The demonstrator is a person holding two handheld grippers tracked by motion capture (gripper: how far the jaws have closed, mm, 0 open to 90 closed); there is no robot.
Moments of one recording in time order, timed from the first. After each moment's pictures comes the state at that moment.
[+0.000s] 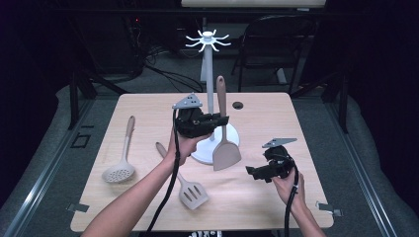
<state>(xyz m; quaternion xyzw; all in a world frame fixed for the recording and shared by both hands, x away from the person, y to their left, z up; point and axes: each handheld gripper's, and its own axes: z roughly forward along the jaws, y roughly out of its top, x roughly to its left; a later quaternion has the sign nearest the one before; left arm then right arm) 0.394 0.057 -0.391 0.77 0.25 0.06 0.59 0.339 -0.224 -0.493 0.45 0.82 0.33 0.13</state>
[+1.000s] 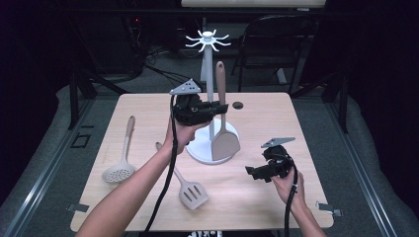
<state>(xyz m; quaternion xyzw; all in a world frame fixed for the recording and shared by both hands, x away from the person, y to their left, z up) 0.409 0.059 -0.361 0.77 0.24 0.07 0.59 0.341 -0.223 -0.495 0.45 0.82 0.33 0.13</state>
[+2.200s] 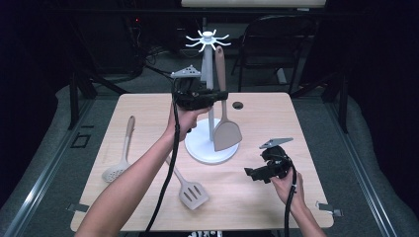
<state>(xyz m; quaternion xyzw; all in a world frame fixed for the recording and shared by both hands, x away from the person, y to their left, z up) 0.438 0.057 -0.347 0.76 0.27 0.05 0.59 0.341 -0.220 -0.497 0.44 0.83 0.32 0.12</state>
